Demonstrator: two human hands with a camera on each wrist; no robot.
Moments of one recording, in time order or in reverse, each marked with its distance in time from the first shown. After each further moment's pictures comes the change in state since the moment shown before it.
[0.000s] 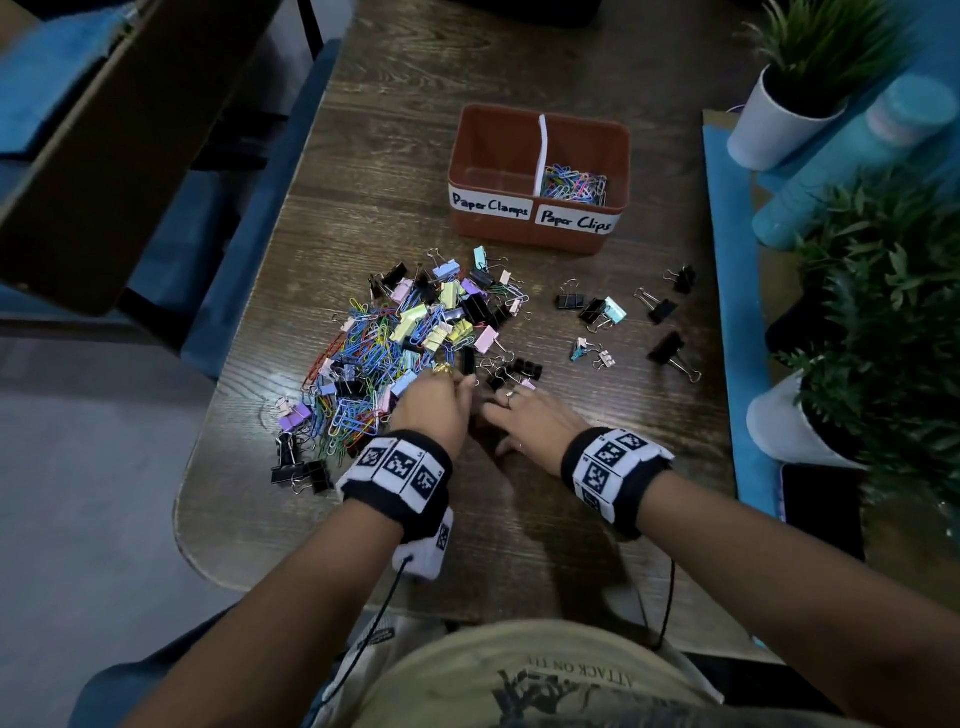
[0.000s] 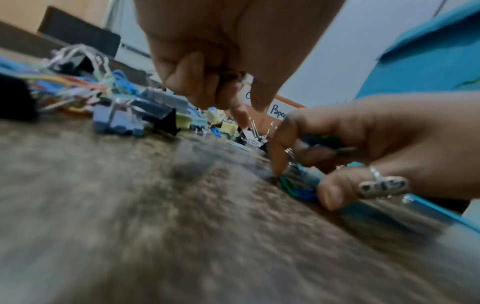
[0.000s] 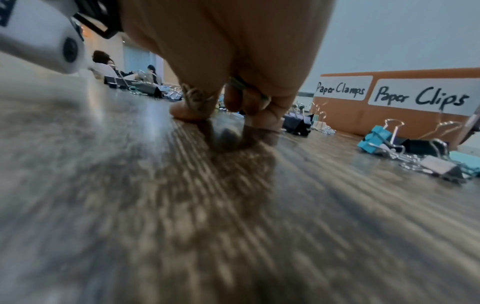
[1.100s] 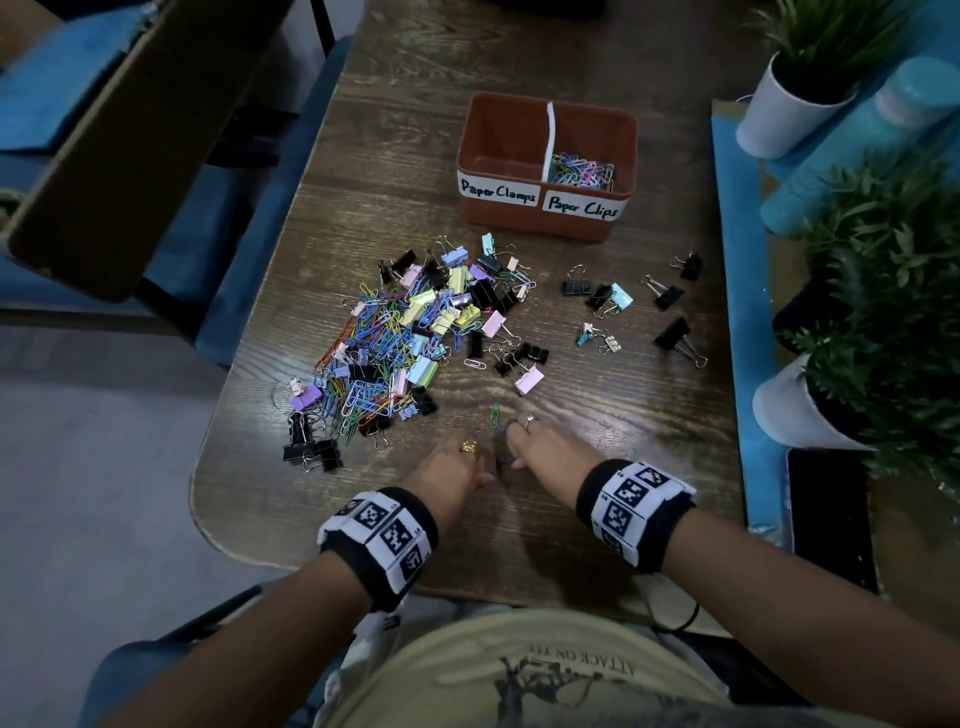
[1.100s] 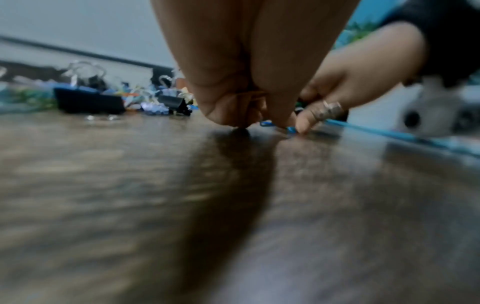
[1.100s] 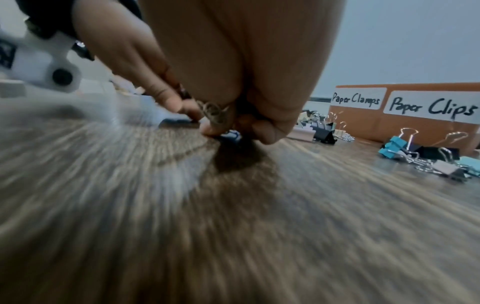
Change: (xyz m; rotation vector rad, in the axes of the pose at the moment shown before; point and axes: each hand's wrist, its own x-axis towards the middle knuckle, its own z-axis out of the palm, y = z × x) left_hand -0.058 -0.024 0.027 0.129 -0.432 0.203; right_hand -0.036 -0.023 0.027 0.114 -0.015 0.051
